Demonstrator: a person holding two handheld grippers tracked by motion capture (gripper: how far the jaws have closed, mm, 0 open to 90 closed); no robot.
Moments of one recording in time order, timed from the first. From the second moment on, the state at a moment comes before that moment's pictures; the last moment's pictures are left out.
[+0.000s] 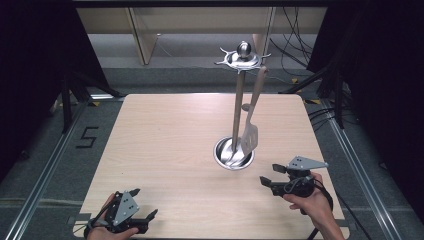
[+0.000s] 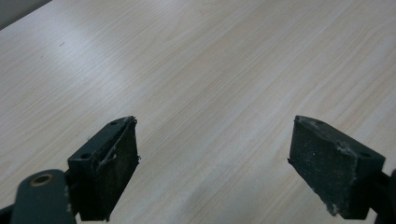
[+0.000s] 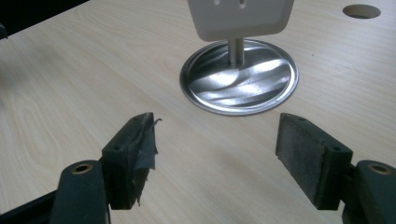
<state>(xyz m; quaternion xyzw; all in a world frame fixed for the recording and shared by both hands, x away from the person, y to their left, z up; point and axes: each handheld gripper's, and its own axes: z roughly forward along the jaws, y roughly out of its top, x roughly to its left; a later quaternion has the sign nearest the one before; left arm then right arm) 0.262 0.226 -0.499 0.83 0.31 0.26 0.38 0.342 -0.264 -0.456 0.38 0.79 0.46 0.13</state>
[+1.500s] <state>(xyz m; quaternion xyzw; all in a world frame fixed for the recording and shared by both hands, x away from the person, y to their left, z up) 0.261 0.226 -0.499 0.83 0.31 0.26 0.39 0.303 -0.261 -0.487 0.38 0.81 0.43 0.14</state>
